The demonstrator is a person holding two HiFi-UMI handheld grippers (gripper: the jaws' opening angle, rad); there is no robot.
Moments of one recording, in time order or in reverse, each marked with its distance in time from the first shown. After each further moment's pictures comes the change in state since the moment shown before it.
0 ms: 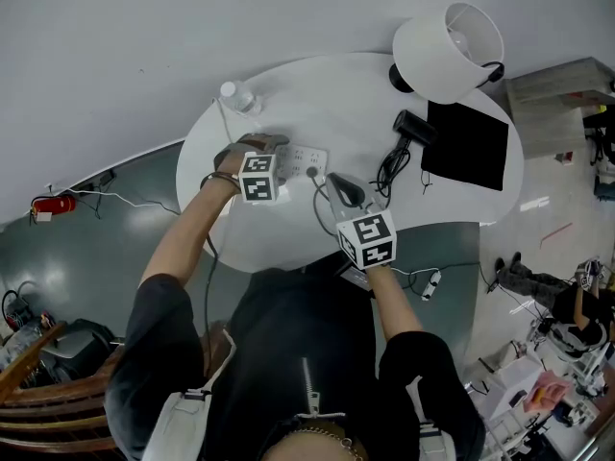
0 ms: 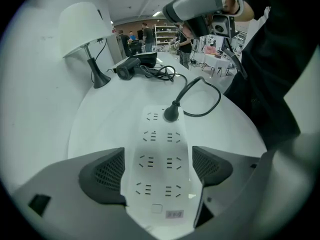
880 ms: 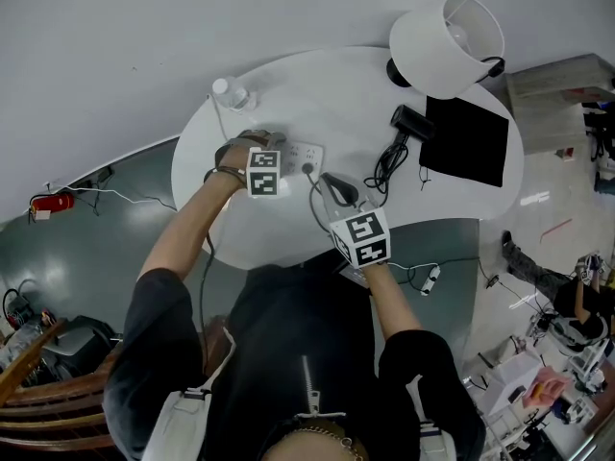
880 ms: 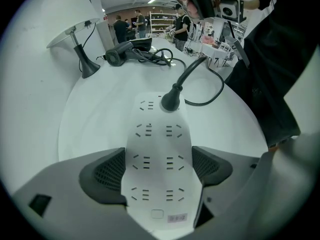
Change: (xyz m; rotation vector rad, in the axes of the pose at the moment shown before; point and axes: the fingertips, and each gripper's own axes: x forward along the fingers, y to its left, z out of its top) left arm 0.028 -0.003 -0.011 0.040 0.120 -0.053; right arm 0.004 0.002 -0.011 -0.008 0.042 0.031
